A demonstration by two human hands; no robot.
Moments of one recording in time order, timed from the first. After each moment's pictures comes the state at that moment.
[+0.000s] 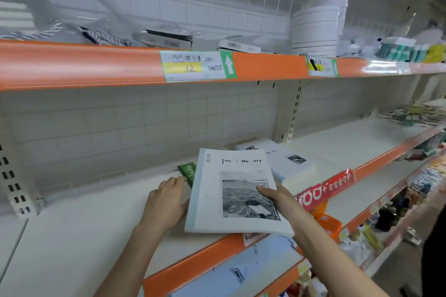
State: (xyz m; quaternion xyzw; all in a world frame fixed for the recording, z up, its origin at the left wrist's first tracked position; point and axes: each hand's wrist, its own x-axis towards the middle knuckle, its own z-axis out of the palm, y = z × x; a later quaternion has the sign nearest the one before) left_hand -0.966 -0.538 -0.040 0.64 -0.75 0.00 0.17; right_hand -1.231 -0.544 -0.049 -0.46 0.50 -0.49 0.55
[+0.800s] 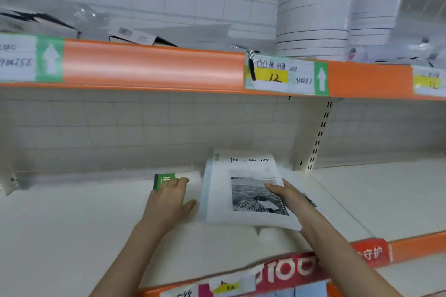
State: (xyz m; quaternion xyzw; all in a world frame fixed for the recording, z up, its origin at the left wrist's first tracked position) left_hand -1.100 -0.634 -0.046 0.74 -0.65 0.04 0.16; right_hand -1.366 -0.735 -0.040 -0.54 0.49 -0.37 0.57
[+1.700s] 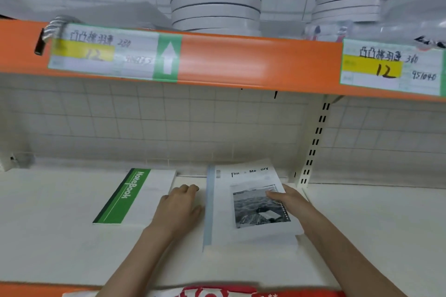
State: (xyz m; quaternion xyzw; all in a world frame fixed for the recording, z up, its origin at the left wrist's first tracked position) left_hand -1.231 -0.703 -0.069 0.80 -0.59 0.02 0.13; right_hand -1.464 -0.843 -0.056 -0.63 0.48 -0.26 0.55
